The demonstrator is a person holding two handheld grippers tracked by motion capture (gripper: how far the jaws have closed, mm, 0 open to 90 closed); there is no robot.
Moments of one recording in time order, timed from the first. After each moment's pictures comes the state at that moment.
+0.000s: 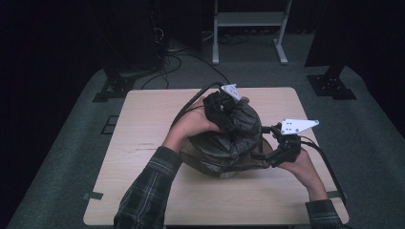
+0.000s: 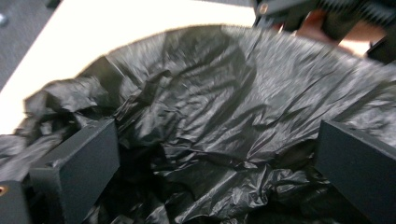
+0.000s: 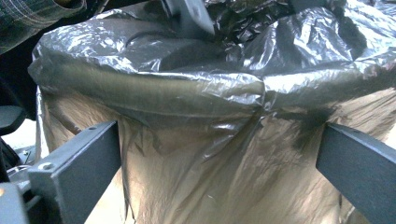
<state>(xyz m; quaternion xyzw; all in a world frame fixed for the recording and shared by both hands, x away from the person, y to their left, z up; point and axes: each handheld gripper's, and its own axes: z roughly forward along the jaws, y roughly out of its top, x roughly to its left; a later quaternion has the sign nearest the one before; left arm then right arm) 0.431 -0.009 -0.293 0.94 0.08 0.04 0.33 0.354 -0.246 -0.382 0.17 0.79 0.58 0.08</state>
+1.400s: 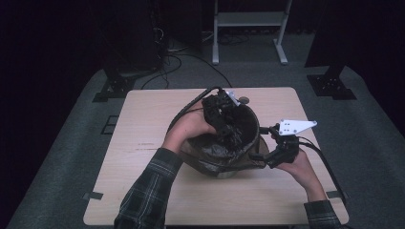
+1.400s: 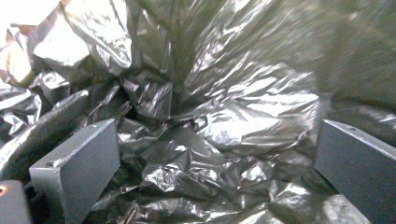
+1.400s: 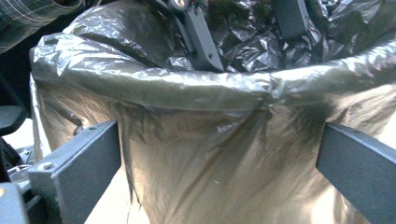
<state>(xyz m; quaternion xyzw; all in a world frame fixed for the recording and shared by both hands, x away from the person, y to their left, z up) 0.433 -0.005 -0.302 0.96 0.12 0.07 0.23 0.352 -0.240 -0.383 0.17 0.79 0.58 0.08</state>
